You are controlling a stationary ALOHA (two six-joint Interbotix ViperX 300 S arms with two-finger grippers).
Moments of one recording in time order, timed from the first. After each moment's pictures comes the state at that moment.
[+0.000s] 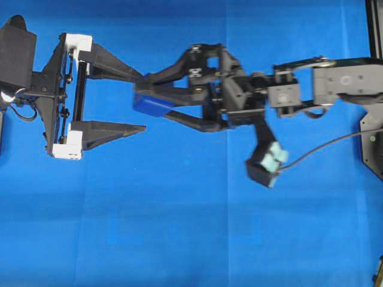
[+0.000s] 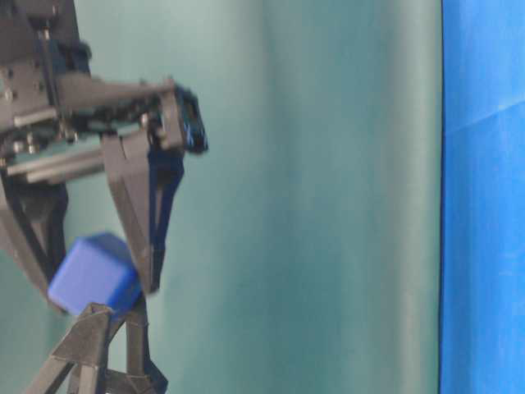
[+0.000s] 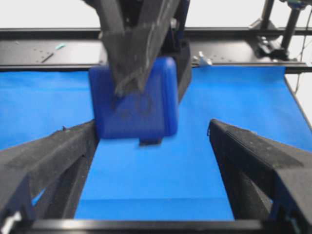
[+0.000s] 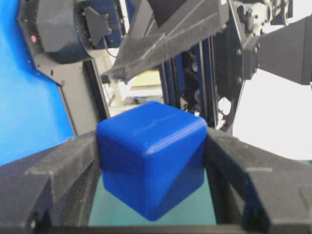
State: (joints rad) left arm -0.03 -0.50 0.76 0.01 -0.17 -0.01; right arm -0.02 -0.19 0.44 -0.60 -0.16 -0.61
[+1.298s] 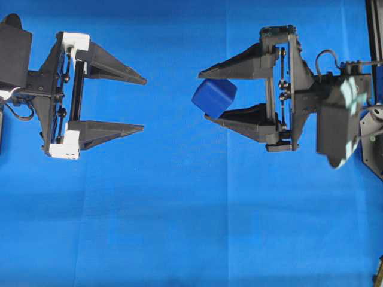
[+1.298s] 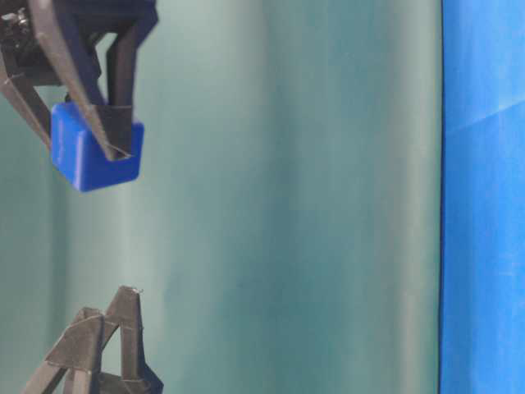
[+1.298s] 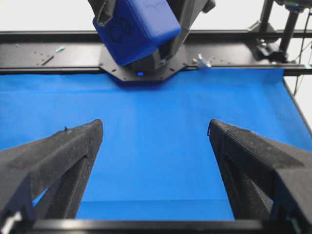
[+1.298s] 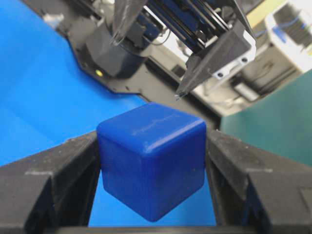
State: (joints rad) left arm -0.03 -0.51 0.76 0.01 -0.17 -0.01; right arm 0.00 -0.43 0.62 -0.31 -0.08 -0.16
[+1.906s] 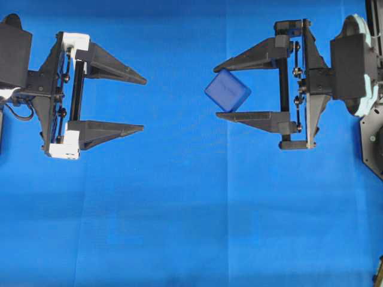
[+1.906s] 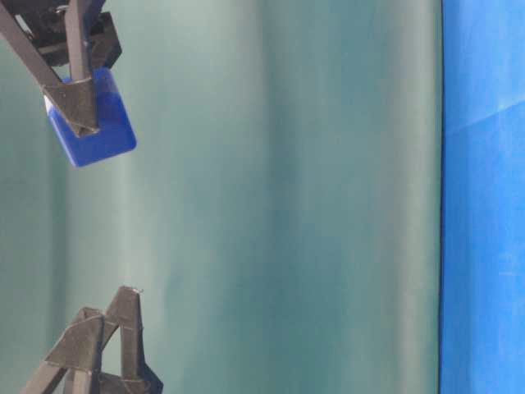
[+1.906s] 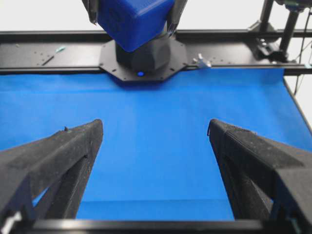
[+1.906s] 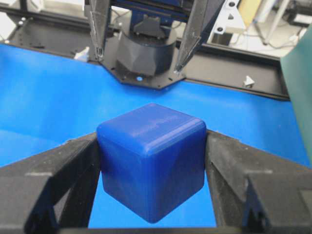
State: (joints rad) left arm -0.03 -0.51 0.76 0.01 -0.17 0.00; right arm 0.00 -0.48 0.63 -0.28 0.01 0.26
